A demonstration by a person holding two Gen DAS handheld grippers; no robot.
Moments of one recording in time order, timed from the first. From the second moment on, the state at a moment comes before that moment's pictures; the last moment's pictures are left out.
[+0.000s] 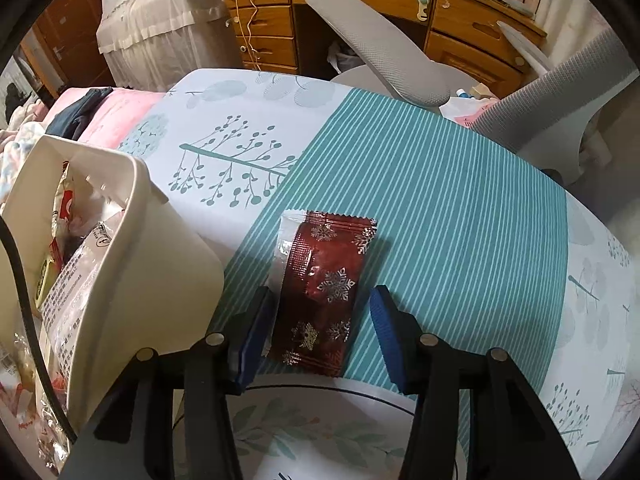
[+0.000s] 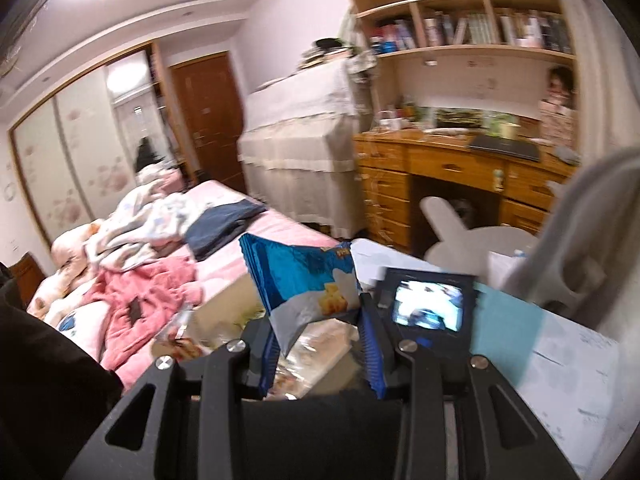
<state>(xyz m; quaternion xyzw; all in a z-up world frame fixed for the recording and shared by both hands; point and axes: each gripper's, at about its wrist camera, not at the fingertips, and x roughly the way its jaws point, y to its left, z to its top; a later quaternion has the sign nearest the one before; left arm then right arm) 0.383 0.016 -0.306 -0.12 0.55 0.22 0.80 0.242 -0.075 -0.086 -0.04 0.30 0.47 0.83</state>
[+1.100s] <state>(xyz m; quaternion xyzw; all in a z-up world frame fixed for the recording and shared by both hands) 0.380 0.005 -0.302 -0.11 0.55 0.17 0.81 0.245 -0.079 -0.100 0.02 0.36 0.48 0.80</state>
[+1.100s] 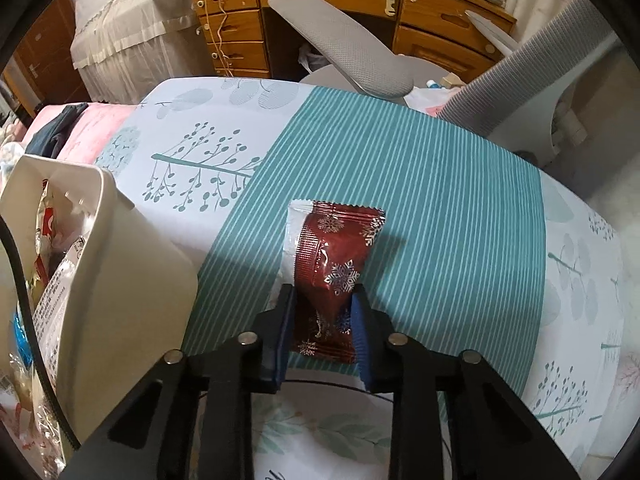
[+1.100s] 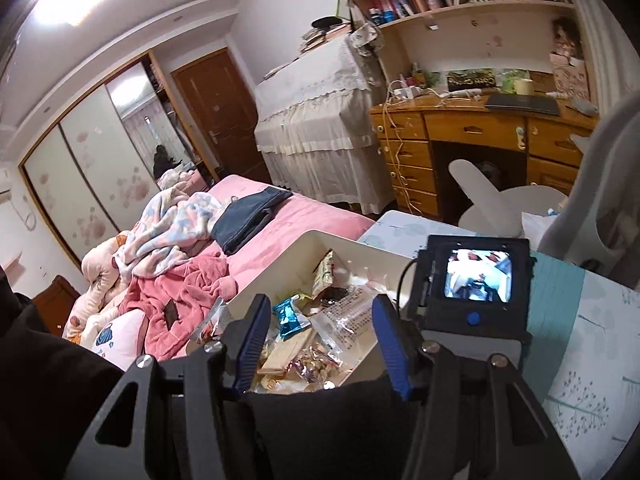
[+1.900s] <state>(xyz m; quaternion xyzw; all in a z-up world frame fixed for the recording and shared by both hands) 0.288 -0.001 -0.261 -0.07 0.60 0.10 0.79 0.200 -0.145 -0.074 0.08 0.38 0.31 0.87</state>
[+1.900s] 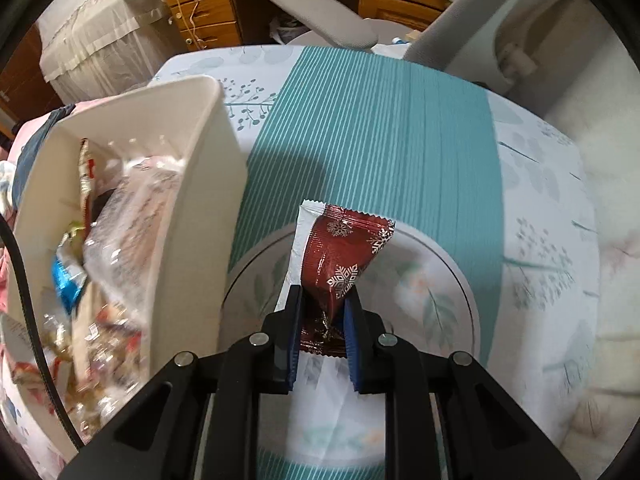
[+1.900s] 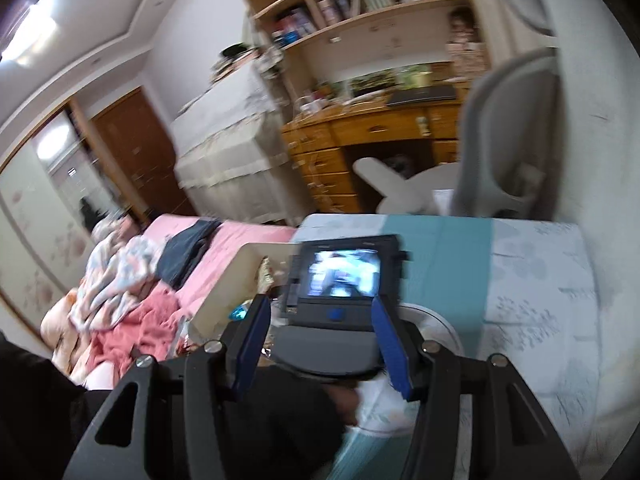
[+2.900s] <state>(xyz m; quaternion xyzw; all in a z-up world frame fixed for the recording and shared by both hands) 0.134 0.135 -0.110 -0.03 0.54 0.01 0.84 0.039 -0.128 -0.047 0.17 0.35 0.04 0.92</state>
